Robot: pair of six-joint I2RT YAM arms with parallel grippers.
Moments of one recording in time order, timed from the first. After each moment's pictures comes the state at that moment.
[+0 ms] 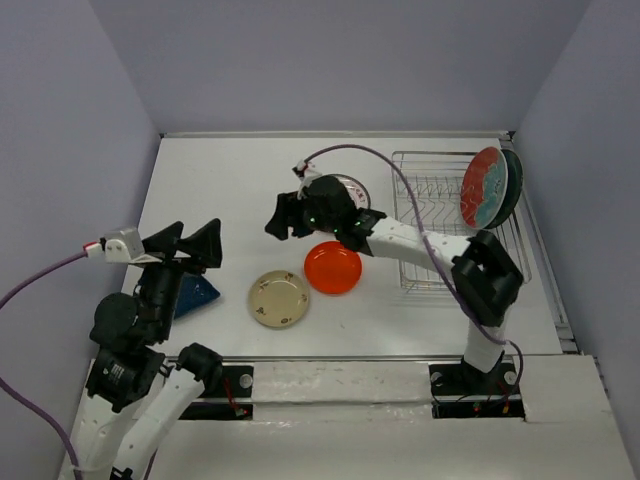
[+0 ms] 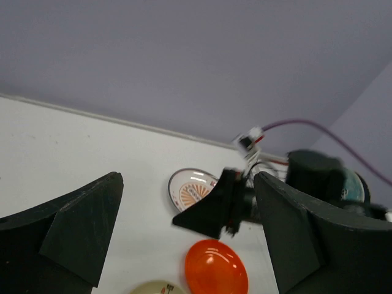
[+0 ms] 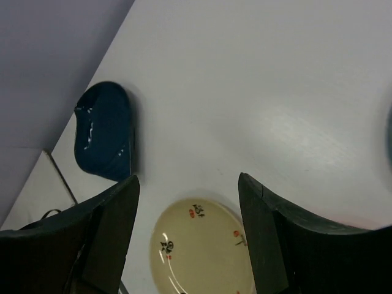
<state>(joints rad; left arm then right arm) -0.47 0.29 0.78 -0.30 -0.30 -0.38 0.84 1.80 1.38 0.07 -0.11 0.53</state>
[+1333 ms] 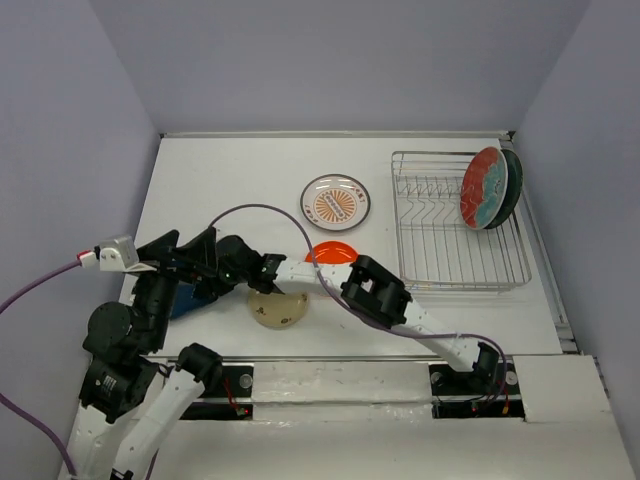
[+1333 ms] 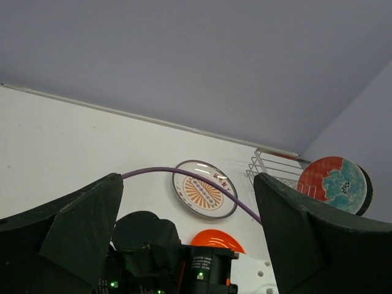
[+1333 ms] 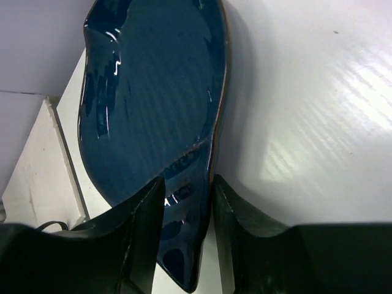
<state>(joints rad) -0.47 0.24 0.83 -0.38 -0.32 -0.38 1.15 2.63 2.15 0.01 -0.23 0.67</state>
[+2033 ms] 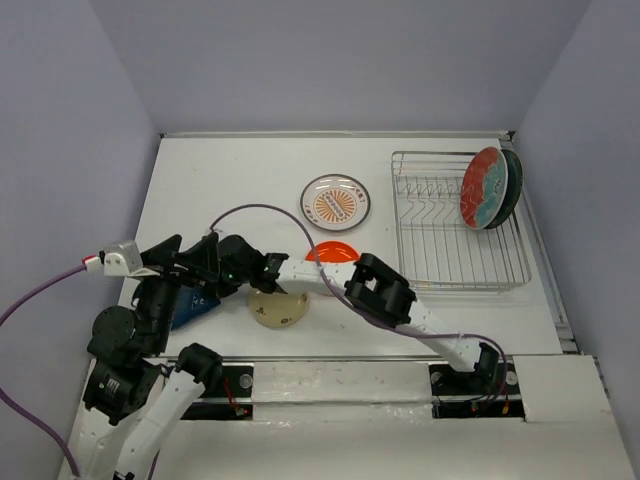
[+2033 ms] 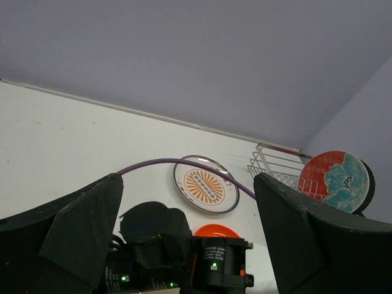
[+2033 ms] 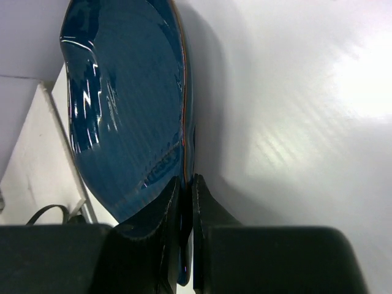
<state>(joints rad) -0.47 0.20 0.78 -0.39 -0.32 -0.38 1.16 2.58 2.09 -0.01 -0.20 0.67</state>
